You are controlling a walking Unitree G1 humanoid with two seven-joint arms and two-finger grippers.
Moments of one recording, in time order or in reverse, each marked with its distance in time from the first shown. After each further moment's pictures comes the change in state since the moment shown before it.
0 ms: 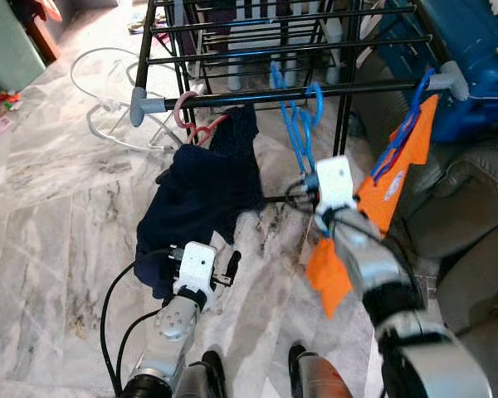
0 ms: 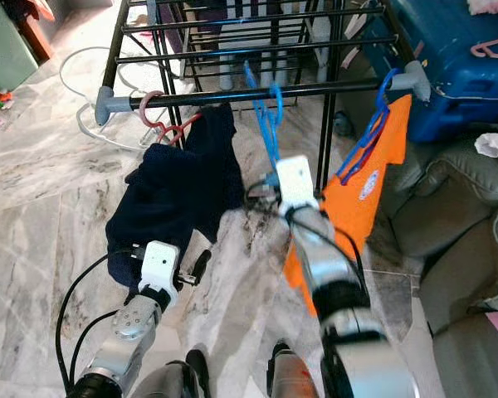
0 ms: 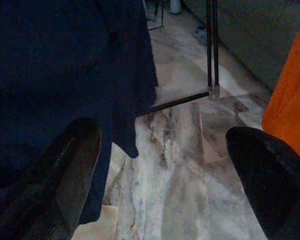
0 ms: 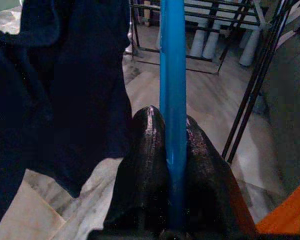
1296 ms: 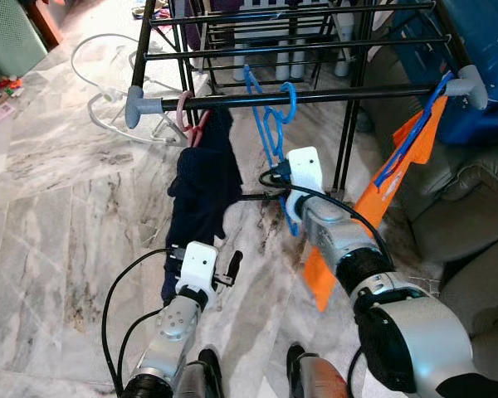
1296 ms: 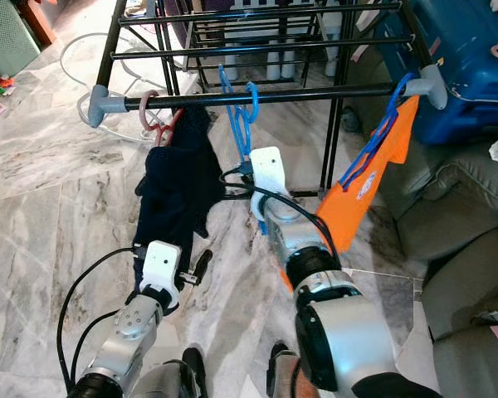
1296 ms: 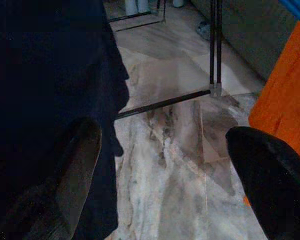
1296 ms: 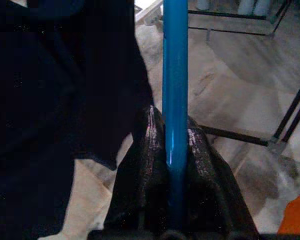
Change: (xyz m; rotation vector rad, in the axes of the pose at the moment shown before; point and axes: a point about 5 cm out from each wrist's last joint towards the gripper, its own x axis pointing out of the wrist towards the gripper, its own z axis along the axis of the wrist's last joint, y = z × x) left arm 0.002 -0.003 0.003 0.005 -0.007 -0.011; right arm 0.020 0.035 0.008 0.090 0.141 0.117
